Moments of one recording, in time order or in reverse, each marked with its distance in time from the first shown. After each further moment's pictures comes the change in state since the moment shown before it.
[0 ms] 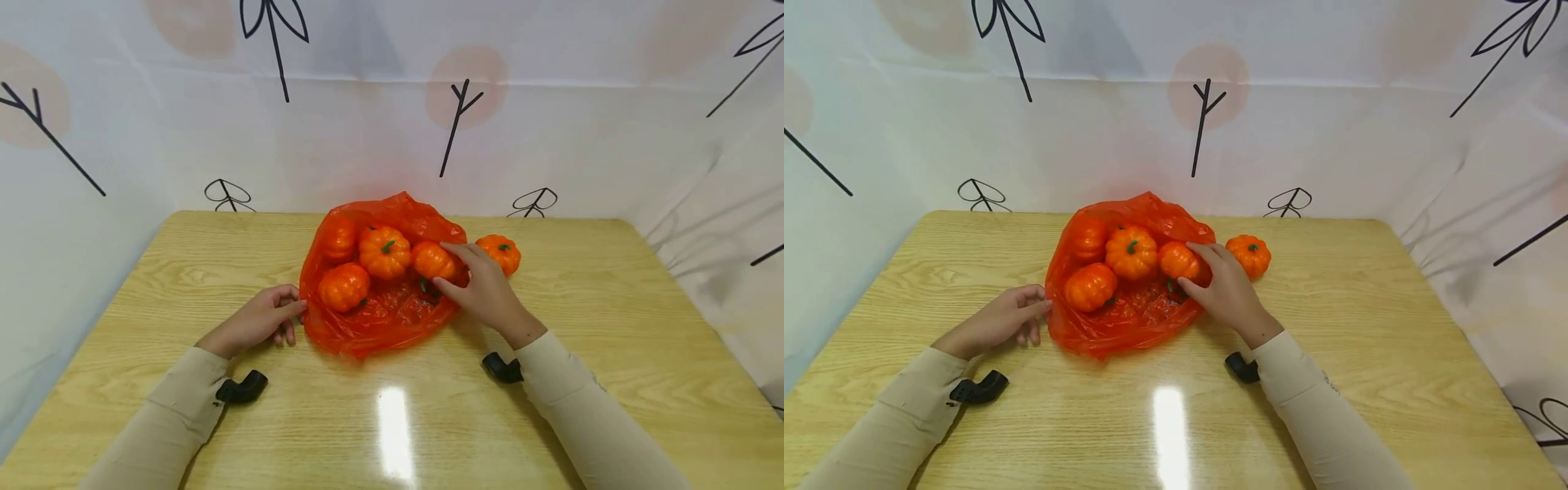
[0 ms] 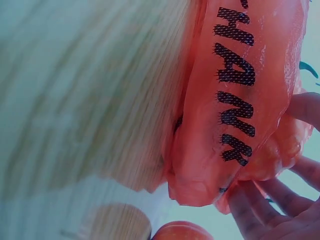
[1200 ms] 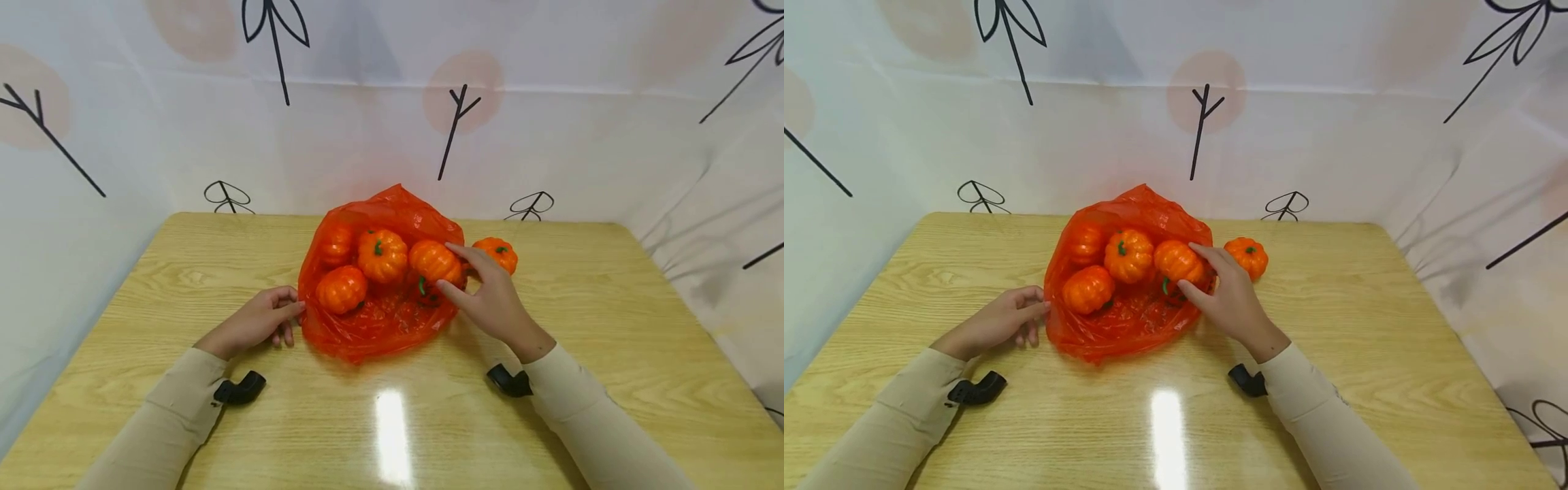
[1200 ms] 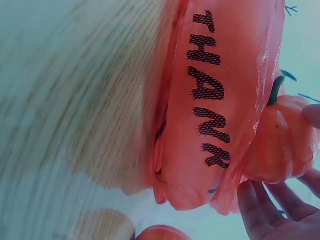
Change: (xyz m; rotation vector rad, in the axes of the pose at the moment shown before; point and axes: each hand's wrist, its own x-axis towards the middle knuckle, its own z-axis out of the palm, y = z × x) left_hand -0.001 0.000 -0.001 -0.001 -0.008 0.017; right_hand -0.017 -0.011 -0.010 0.183 0.098 -0.071
